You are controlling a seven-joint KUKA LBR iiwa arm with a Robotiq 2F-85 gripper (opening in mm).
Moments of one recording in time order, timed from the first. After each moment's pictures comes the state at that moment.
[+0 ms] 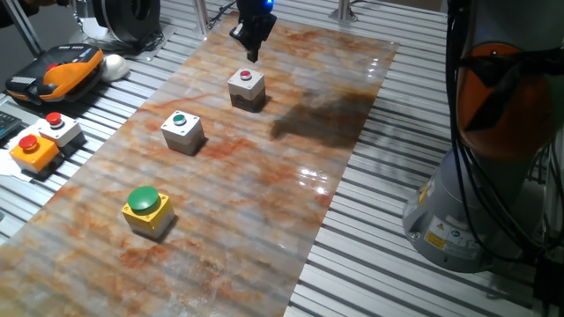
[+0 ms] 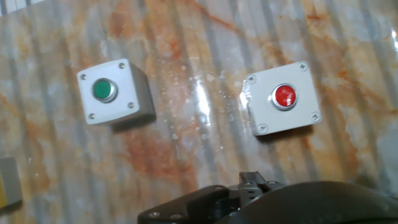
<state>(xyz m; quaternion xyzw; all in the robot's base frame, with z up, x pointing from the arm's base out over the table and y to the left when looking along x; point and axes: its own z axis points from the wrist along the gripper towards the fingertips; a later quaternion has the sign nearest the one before) 0.522 -0.114 0.212 0.11 0.99 0.03 0.07</state>
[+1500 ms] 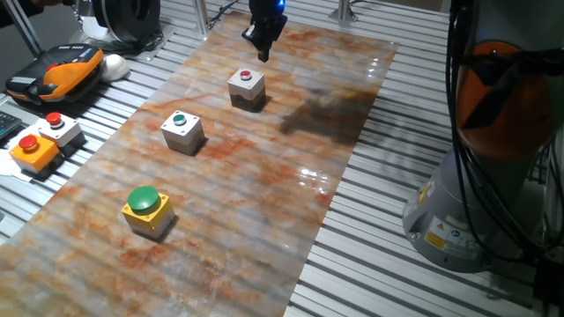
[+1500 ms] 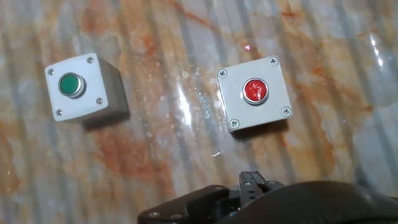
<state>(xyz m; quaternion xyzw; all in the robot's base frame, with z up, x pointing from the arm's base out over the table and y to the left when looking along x) 0.509 -0.131 0.205 0.12 0.99 0.02 0.07</state>
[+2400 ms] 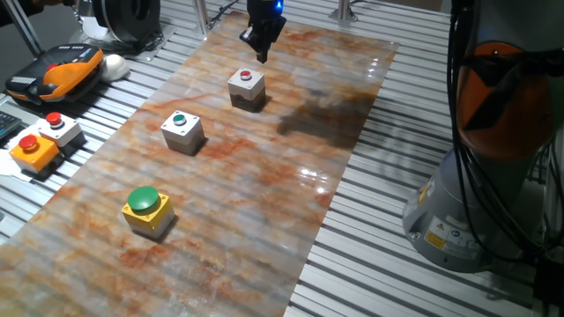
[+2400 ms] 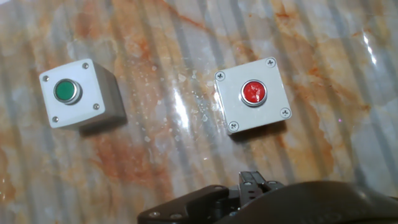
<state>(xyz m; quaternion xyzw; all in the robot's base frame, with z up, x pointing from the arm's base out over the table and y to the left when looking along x) 0.511 -0.129 0.202 0.12 0.99 0.01 0.08</state>
